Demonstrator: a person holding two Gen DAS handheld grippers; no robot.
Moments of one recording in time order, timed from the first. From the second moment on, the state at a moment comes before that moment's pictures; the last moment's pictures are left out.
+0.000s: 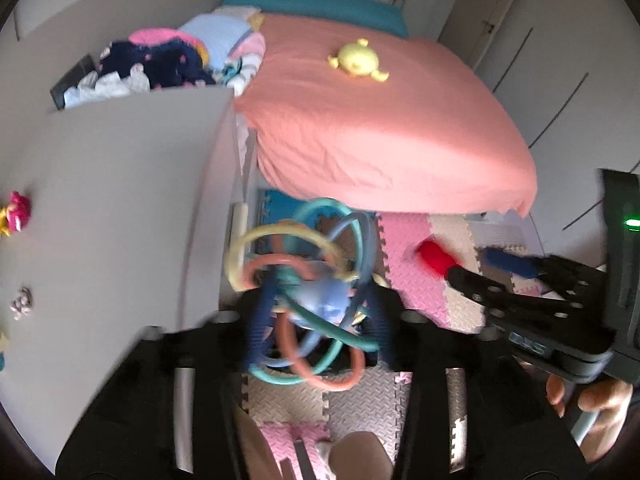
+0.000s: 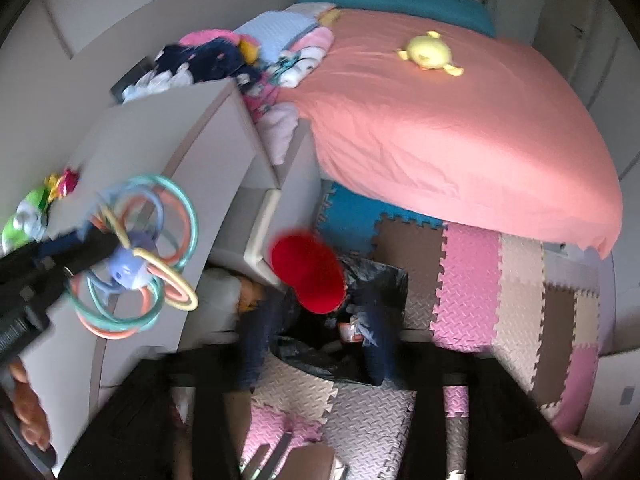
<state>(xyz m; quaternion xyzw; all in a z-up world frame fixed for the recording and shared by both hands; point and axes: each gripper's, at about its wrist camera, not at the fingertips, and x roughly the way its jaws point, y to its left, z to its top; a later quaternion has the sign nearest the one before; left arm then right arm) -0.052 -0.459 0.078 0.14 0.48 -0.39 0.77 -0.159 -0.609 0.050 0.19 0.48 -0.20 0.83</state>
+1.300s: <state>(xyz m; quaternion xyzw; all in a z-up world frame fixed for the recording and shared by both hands) -0.031 -0.423 0.089 0.10 0.47 -0.37 0.79 -0.142 -0.592 0.053 0.19 0.48 -0.19 0.84</state>
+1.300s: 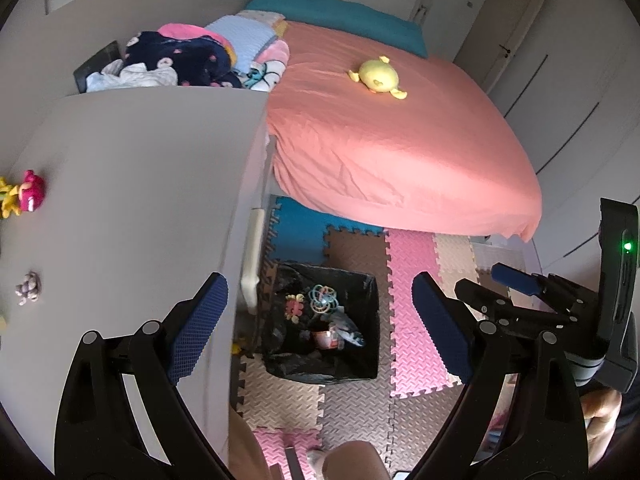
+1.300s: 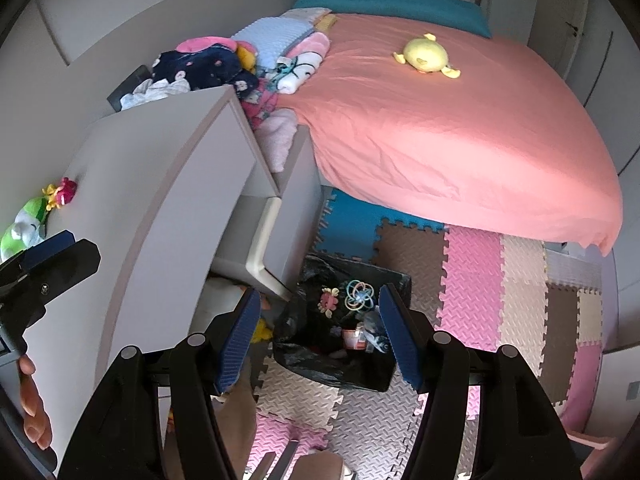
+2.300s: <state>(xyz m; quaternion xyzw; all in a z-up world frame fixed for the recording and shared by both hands) 0.054 -0.137 0.105 0.02 0.45 -0.15 0.88 0.003 -0.352 0.071 0.07 0.50 0.00 0.86</state>
